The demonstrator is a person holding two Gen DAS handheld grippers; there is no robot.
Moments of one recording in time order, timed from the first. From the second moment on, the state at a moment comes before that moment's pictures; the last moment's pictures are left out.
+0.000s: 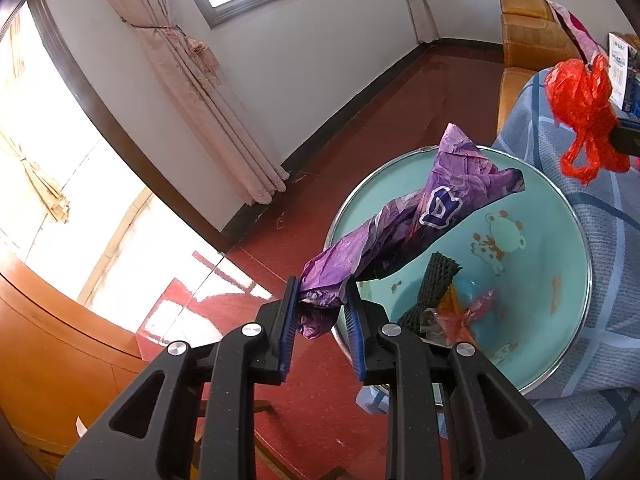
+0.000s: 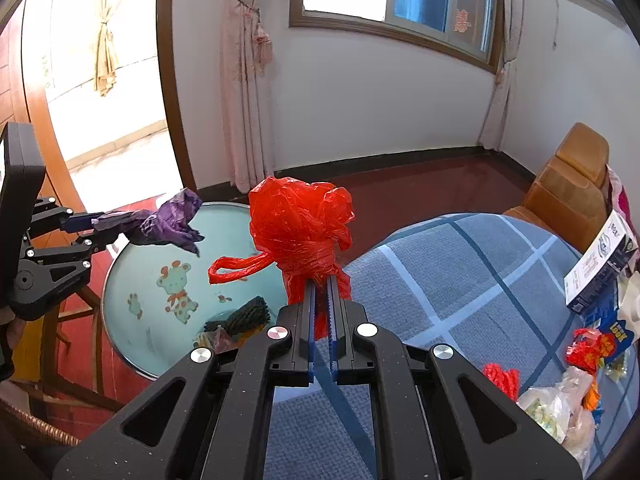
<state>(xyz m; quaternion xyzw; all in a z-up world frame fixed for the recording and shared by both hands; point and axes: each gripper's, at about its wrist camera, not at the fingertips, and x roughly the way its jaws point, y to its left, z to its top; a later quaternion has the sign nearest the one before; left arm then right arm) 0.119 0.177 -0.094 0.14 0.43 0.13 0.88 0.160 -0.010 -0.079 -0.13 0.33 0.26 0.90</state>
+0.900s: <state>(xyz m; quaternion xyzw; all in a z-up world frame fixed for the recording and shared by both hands) 0.113 0.148 -0.092 0.13 0.43 0.08 0.89 0.140 -0.045 -0.070 -0.11 0.34 0.24 0.90</state>
